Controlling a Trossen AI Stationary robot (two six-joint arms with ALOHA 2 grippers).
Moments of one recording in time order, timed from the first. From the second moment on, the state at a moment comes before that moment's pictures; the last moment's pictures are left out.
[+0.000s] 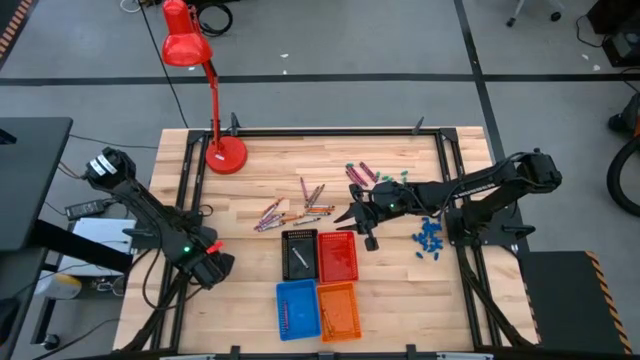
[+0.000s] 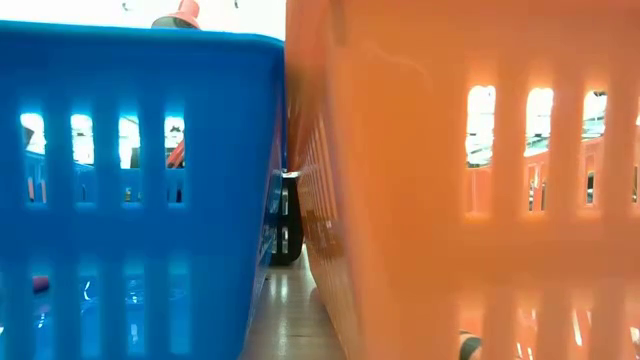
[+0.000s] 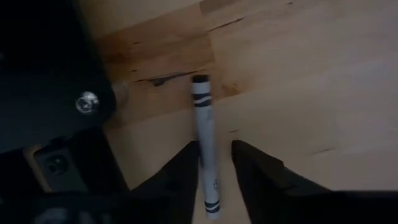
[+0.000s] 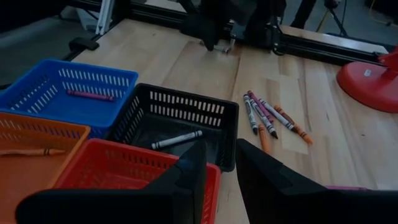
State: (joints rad) left arm -0.83 1.26 0.49 -0.87 -0.02 -2.12; right arm 0.06 1.38 0.74 0.21 -0.11 -0.19
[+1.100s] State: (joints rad) left arm -0.82 1.26 0.61 -0.61 -0.62 -1.96; right arm 0.05 1.35 0.74 0.07 0.01 -0.23
